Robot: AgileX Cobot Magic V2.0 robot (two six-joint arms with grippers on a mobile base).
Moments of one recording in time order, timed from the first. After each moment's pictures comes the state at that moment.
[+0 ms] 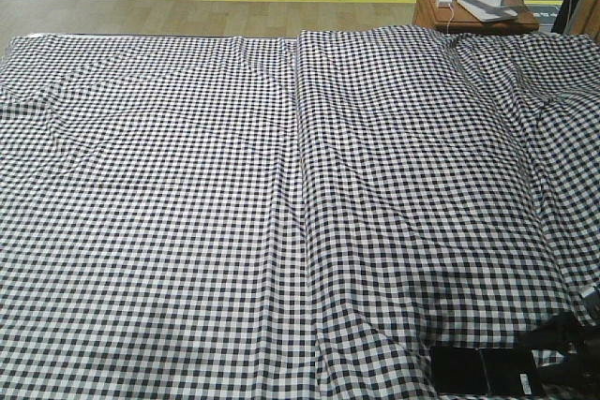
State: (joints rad) left arm 0.04 -0.02 0.03 -0.04 0.19 0.06; right arm -0.76 2.88 -1.62 0.82 1.17 -1.02
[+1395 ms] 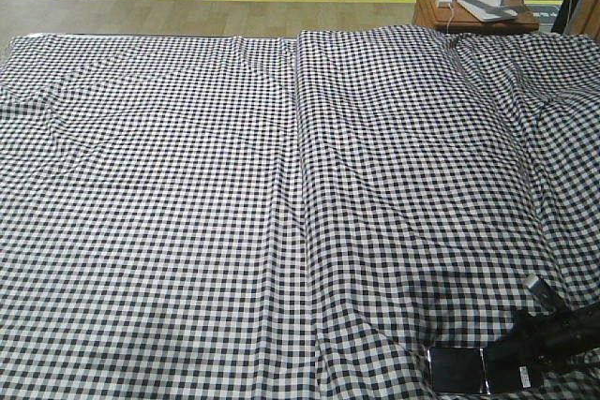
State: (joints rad) left arm 0.04 -0.02 0.03 -0.04 0.19 0.06; right arm -0.58 2.86 -1.61 0.76 1.15 -1.04
